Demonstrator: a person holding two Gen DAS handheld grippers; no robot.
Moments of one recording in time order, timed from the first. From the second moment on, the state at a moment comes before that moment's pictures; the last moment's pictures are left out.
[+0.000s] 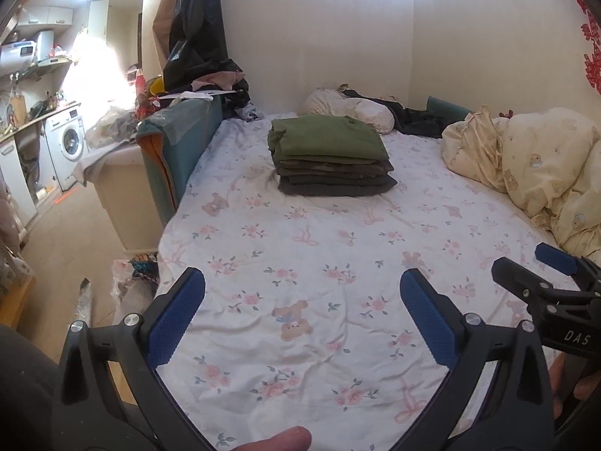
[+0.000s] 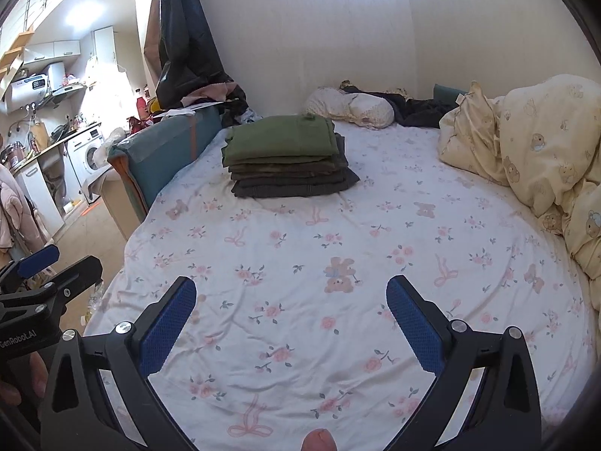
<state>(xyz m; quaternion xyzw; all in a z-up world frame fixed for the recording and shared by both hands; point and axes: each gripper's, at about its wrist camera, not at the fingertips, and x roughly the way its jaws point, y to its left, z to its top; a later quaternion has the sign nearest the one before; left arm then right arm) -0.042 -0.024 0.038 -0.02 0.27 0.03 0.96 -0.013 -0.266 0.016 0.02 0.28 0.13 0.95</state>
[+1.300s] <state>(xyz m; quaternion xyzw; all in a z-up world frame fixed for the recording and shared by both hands) -0.040 -0.014 0.038 -0.03 0.28 0.03 0.96 -0.010 -0.264 0.009 0.02 0.29 0.13 0.95</state>
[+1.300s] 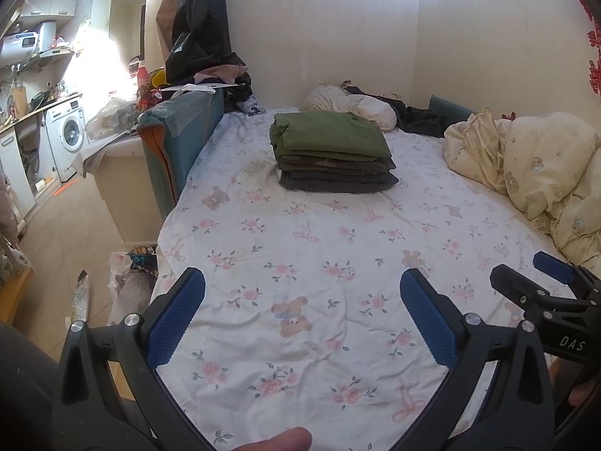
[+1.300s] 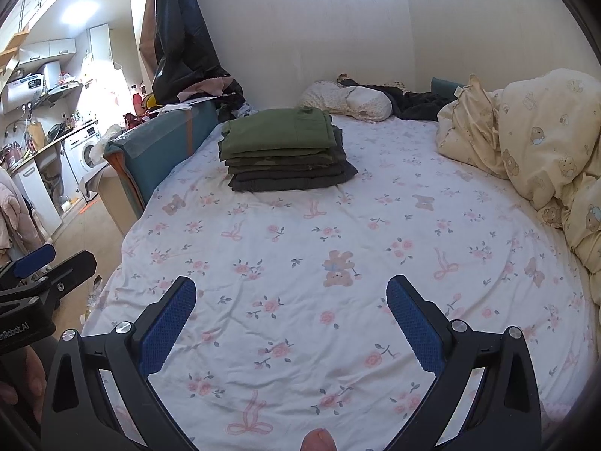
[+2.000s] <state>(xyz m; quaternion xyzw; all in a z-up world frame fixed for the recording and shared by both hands) -0.042 -0.011 0.037 -0.03 0.28 0.03 0.96 -0.012 -0.263 0.009 0.02 0.29 0.13 0.95</state>
